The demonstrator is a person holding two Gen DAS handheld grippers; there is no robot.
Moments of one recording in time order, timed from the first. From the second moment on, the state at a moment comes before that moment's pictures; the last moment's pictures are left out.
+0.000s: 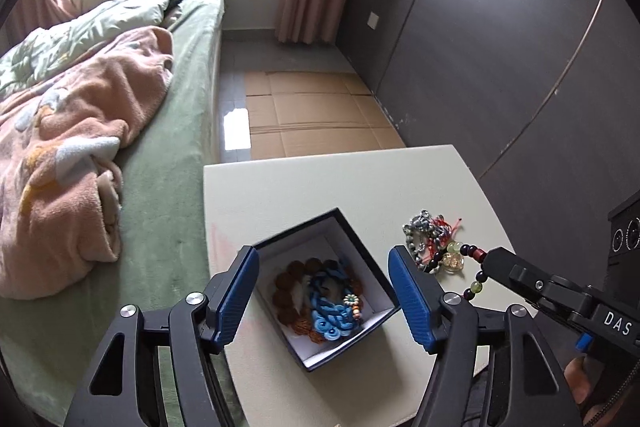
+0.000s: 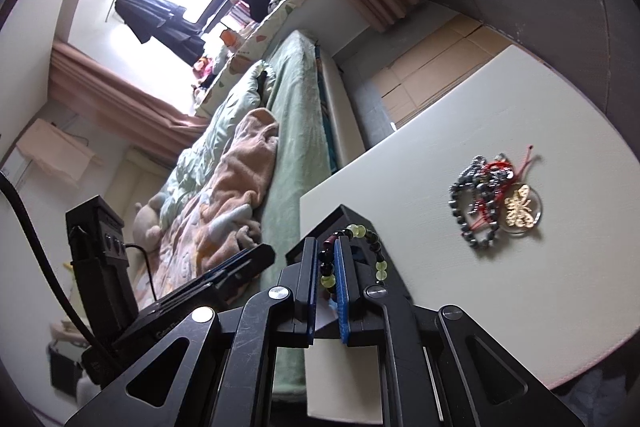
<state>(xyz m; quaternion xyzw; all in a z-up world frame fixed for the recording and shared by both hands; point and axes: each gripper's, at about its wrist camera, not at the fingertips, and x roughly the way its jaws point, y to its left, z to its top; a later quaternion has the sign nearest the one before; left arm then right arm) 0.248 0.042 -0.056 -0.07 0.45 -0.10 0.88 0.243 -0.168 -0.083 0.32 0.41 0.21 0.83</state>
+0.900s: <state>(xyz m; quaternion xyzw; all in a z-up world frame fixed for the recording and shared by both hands) 0.185 0.103 -0.029 -0.12 0.39 -0.09 0.91 0.254 -0.147 -0.073 0.28 0.42 0.19 0.84</state>
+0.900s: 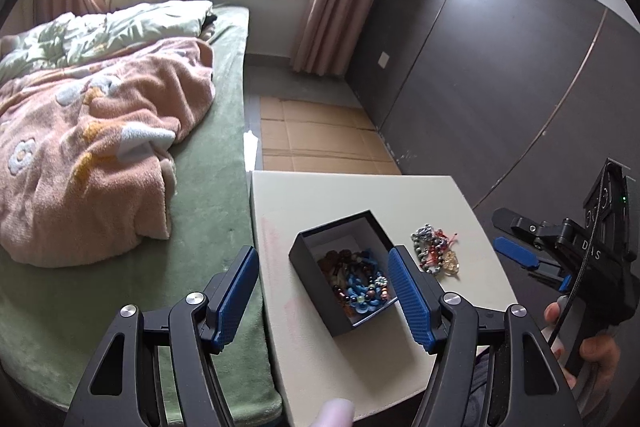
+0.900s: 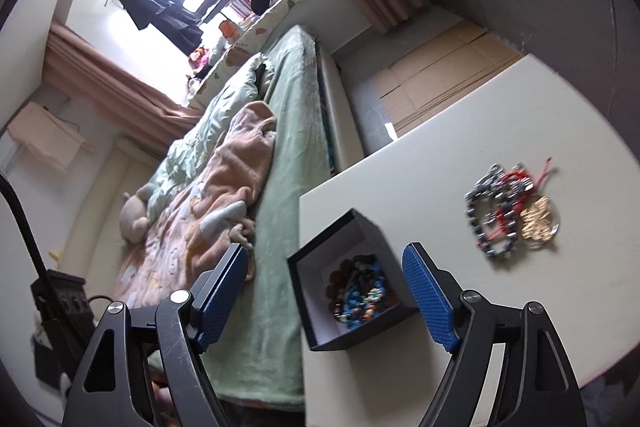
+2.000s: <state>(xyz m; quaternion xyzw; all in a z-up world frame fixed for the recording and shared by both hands) 0.276 -0.089 -0.078 -0.02 0.49 -0.17 0.86 0.244 -0.307 -0.114 0.35 0.43 0.06 0.83</state>
